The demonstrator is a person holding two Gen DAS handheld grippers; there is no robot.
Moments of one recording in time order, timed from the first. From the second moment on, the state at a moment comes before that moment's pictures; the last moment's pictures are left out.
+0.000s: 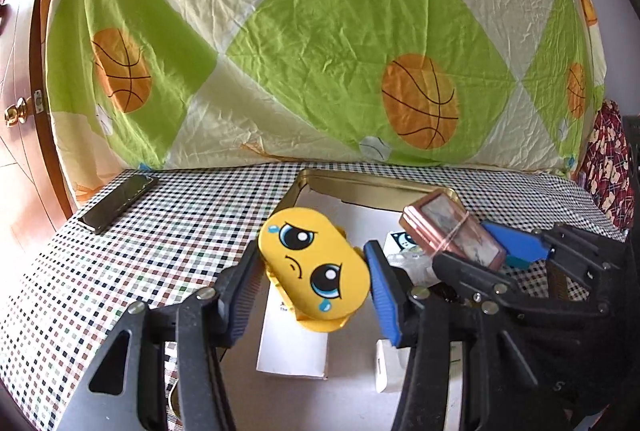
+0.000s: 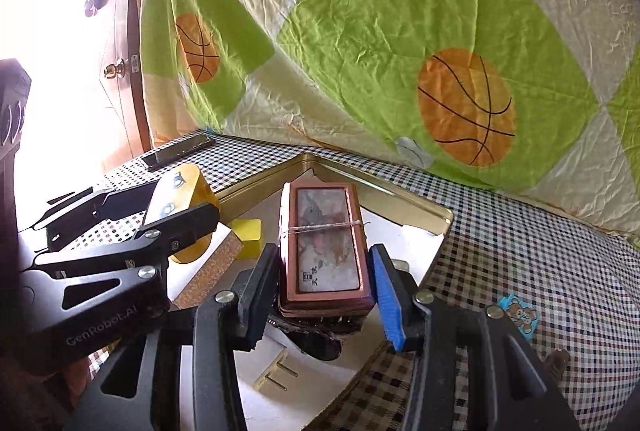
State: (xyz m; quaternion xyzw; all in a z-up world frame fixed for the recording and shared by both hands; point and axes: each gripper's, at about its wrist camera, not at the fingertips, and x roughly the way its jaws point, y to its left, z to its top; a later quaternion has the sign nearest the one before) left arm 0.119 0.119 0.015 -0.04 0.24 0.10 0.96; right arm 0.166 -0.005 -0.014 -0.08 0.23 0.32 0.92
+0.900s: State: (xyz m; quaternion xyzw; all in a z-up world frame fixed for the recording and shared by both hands) left arm 0.122 -0.021 0.019 0.03 0.23 0.01 0.97; right arm 0.204 -0.190 -0.043 0.01 0.34 0.15 0.93
